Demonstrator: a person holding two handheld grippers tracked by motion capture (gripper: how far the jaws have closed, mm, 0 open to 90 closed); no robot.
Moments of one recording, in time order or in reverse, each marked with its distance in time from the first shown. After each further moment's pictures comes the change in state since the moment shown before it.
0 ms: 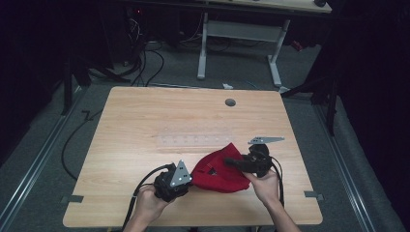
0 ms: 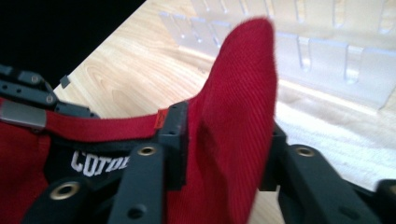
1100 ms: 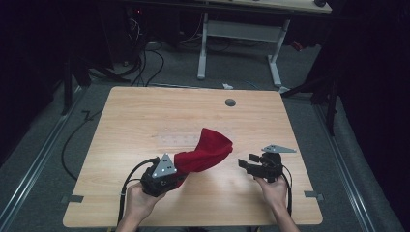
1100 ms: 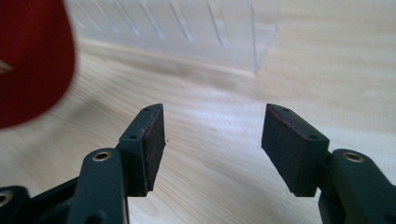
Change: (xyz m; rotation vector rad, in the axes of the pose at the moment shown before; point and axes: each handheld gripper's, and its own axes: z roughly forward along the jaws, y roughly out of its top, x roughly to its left) left arm 0.024 0.017 -0.024 -0.061 0.010 -0.134; right arm -0.047 -0.045 -0.003 -0.076 -0.259 0.031
